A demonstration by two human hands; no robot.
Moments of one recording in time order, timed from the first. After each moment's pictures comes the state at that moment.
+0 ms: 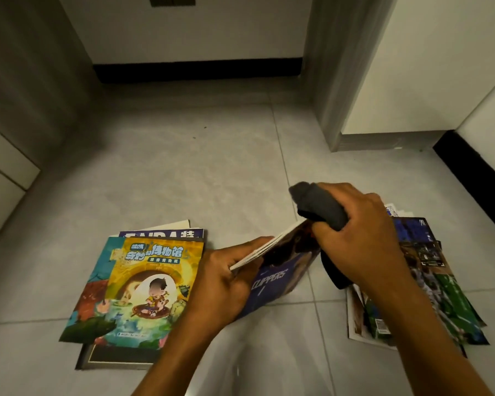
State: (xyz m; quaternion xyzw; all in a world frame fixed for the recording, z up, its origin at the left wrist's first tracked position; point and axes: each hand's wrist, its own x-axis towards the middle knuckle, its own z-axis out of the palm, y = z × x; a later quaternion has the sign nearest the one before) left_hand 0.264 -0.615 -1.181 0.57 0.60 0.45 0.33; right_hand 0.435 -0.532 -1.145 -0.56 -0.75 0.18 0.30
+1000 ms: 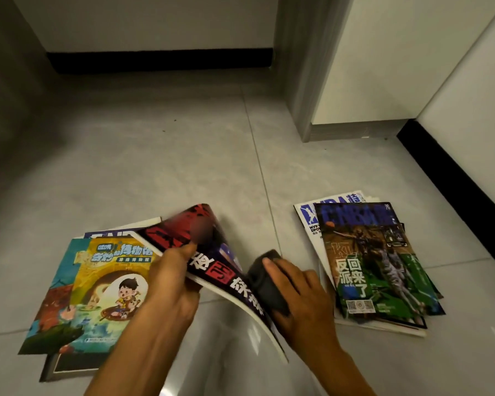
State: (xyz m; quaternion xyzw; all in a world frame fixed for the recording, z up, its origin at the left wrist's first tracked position) left_hand 0.255 -0.591 -1.209 -0.07 0.59 0.60 0.53; right_hand 0.457 -0.605 -1.291 -0.51 -0.82 0.09 0.25
